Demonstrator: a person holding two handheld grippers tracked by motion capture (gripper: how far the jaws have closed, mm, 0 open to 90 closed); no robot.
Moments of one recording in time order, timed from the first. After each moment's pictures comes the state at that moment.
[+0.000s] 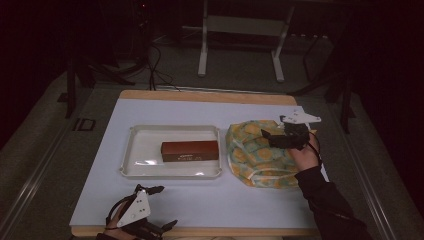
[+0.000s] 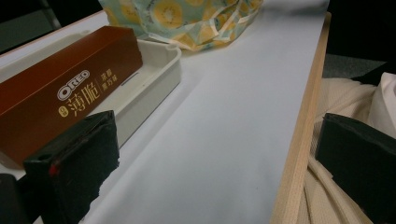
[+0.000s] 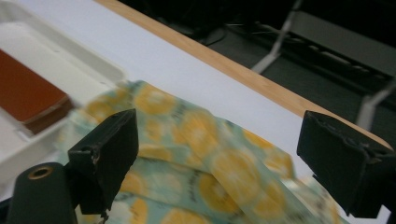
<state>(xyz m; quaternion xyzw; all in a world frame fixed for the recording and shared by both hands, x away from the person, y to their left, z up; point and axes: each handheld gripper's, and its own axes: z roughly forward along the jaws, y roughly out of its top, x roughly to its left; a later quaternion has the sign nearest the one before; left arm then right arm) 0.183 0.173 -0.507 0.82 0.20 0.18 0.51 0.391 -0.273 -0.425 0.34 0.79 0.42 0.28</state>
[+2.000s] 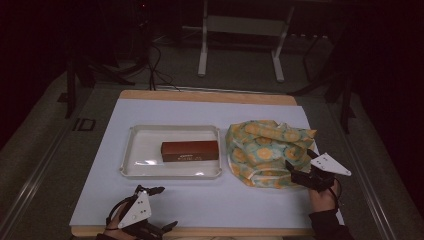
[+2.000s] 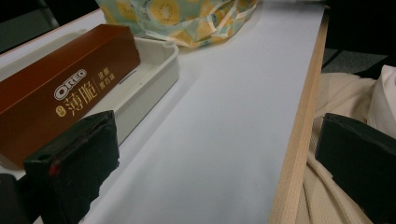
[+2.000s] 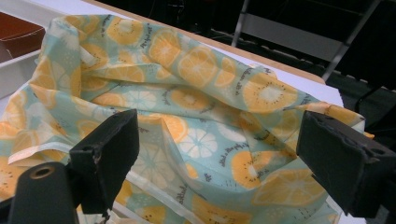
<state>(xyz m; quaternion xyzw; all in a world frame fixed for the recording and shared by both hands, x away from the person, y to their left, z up) 0.181 0.171 -0.507 0.83 0.19 0.18 0.50 0.298 -0.338 -0.485 0.40 0.73 0.43 0.35</state>
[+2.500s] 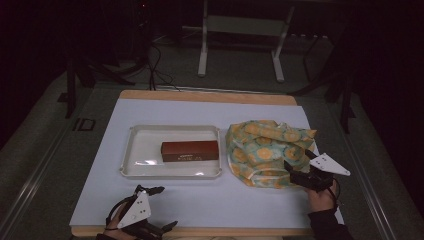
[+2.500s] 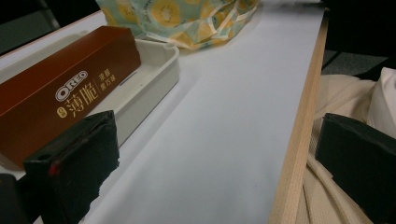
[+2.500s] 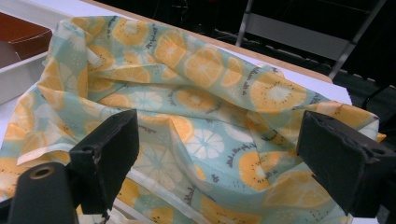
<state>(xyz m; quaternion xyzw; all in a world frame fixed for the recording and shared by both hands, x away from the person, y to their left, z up) 0.181 0.172 -0.507 0.83 0.19 0.18 0.50 0.298 -0.336 -0.487 0.40 0.73 0.44 0.34</state>
